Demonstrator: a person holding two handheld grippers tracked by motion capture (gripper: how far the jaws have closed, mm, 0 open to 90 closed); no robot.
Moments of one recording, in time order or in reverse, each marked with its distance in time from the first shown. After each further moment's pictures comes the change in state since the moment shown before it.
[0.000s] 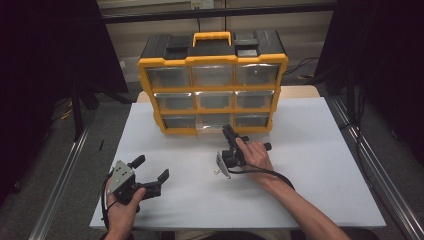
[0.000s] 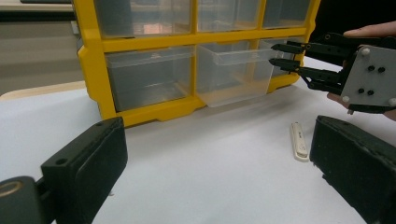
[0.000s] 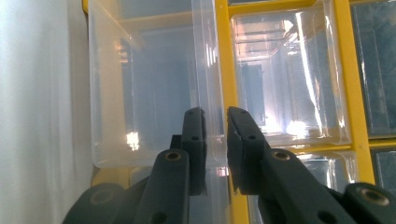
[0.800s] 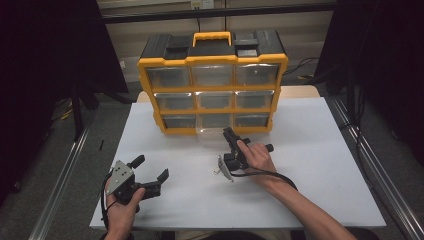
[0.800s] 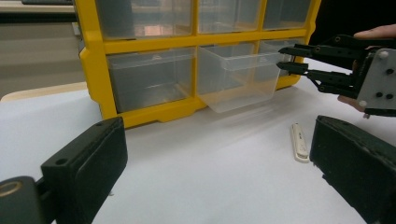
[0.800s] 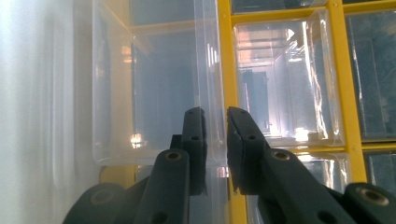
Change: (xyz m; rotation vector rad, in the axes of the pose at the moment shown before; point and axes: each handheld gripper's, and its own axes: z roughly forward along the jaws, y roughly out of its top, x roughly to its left) left arm -0.001 0.000 -0.001 0.000 0.007 -0.003; right arm -0.002 -0.002 -0.012 -0.029 0.022 -0.016
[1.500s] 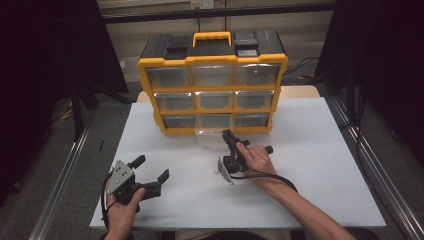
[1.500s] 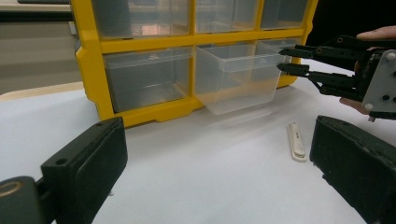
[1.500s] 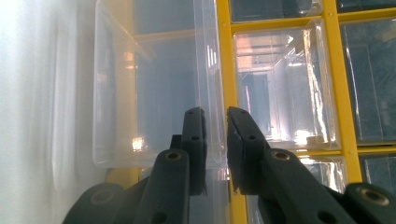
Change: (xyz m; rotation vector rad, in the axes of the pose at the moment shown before) left arm -0.001 0.000 0.000 -0.003 -0.012 0.005; right arm -0.001 0.004 -0.005 -0.014 0.010 0.003
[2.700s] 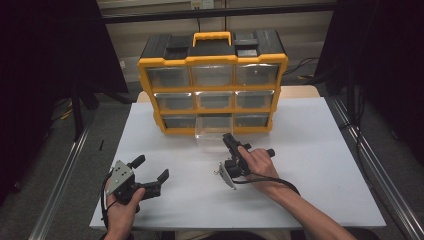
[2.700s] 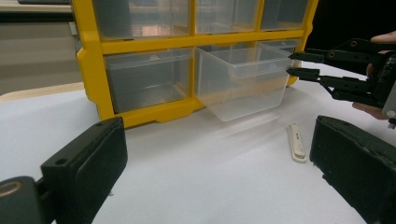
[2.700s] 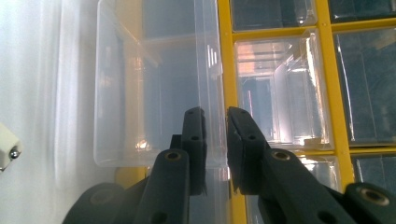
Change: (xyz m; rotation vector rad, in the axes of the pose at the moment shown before) left arm 0.001 0.000 0.000 -0.003 -0.002 -0.002; right arm 0.000 0.002 -0.014 -0.022 0.007 -0.006
